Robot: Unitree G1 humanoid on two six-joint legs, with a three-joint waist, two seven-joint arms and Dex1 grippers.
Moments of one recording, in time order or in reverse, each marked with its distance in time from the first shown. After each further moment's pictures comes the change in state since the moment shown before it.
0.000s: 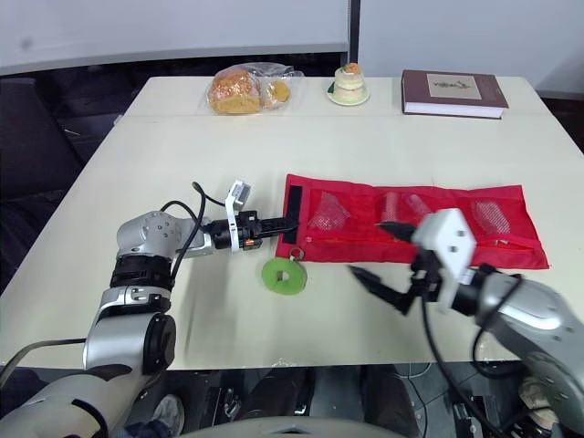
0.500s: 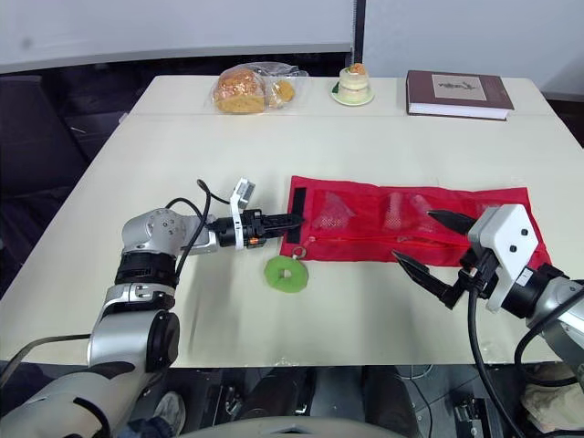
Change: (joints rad) left arm -0.028 -0.006 -0.012 0.024 0.019 -0.002 0.008; right arm 0.200 -0.075 -0.392 -0.015 -0.038 -0.075 0.099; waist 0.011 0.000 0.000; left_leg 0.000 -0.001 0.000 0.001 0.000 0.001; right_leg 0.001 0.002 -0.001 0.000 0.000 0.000
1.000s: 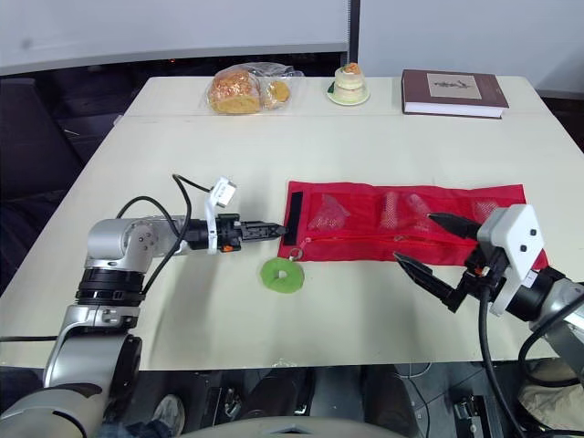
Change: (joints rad) left arm 0.115 0.151 -0.137 -0.260 0.051 -0.121 -0.093; right arm 0.001 0.015 -0.019 0.011 0.023 0.044 0.044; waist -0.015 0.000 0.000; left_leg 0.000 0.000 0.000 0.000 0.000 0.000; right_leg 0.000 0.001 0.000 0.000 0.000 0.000
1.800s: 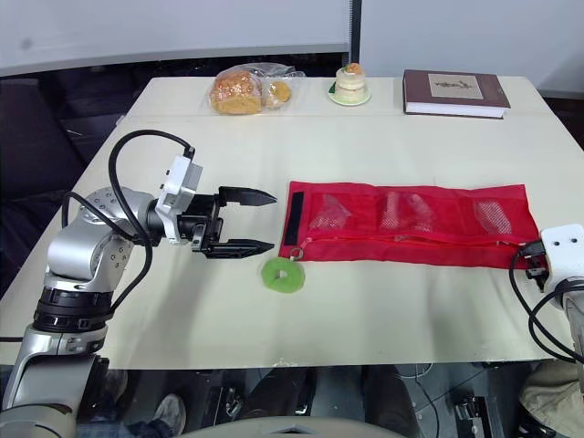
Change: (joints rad) left arm 0.152 0.182 -0.030 -0.357 0.085 -0.747 -0.456; right arm -0.058 0.039 0.090 0.550 -0.624 0.001 -0.365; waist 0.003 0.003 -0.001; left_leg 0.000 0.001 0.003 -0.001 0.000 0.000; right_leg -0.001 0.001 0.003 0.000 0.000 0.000
